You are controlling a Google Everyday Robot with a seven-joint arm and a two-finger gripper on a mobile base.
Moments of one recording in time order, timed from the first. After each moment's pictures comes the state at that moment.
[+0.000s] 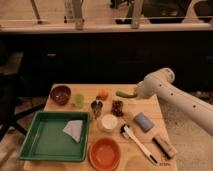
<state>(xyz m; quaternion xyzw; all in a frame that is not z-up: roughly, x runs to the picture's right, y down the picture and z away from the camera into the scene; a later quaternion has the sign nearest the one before) 0.197 0.038 0.843 -0.13 -0.10 -0.13 0.98</state>
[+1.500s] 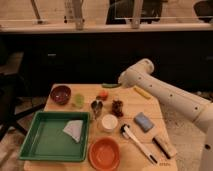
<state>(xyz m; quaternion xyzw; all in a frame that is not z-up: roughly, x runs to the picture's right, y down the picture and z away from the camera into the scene) 0.098 -0.033 0.864 -0.05 -0.12 -0.25 0.96</state>
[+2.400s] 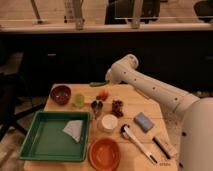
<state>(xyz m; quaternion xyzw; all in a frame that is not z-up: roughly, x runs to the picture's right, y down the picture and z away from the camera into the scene) 0.030 -0.057 0.882 -0.04 -0.15 -0.30 0.94</state>
